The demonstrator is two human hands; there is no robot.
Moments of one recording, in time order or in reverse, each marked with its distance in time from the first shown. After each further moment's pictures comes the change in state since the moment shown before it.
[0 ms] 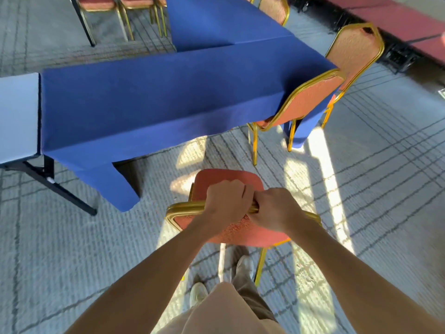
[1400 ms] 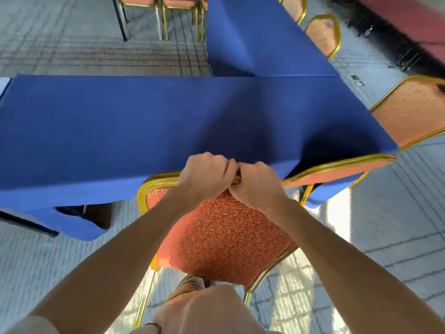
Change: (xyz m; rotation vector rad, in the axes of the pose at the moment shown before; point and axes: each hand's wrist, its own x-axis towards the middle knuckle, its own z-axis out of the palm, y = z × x) left_hand 0.448 -0.077 -0.016 0.256 0.233 -0.058; right_hand 0.400 0.236 -0.152 0.023 0.054 -0.175
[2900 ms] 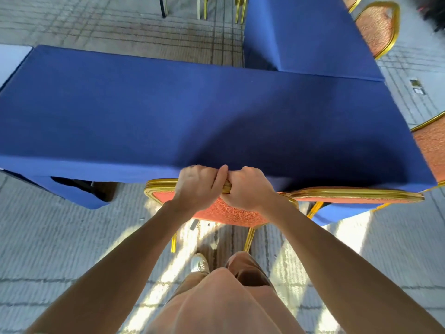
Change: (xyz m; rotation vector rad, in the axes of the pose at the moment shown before) left_hand 0.080 0.069 0.081 -0.240 0.114 -0.435; right_hand 0.075 0.139 -0.003 -0.113 -0.261 -0.345
